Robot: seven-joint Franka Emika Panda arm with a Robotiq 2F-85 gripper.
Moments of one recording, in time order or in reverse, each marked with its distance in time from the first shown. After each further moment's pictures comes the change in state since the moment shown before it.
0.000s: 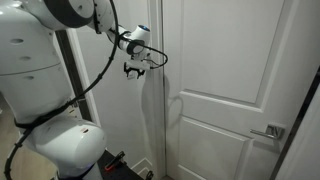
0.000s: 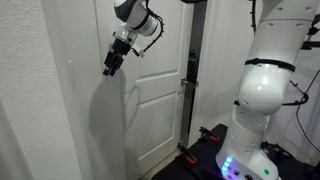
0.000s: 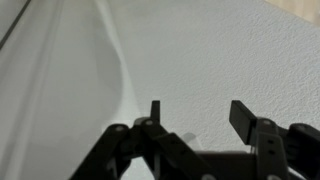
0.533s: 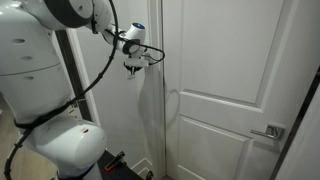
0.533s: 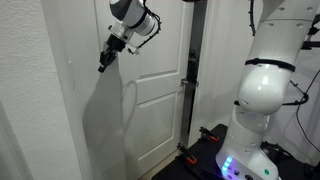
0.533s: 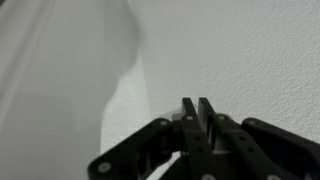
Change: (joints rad) arm 0.002 -0.005 0.050 0.000 0.007 0.158 -0.044
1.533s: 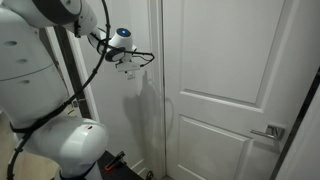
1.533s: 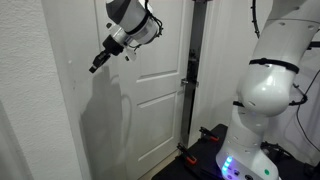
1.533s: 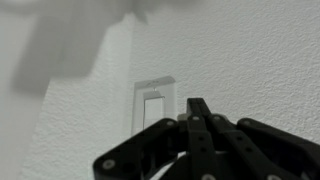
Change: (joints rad) arm 0.122 -0.085 0.037 -0.178 0.254 0.347 -0.293
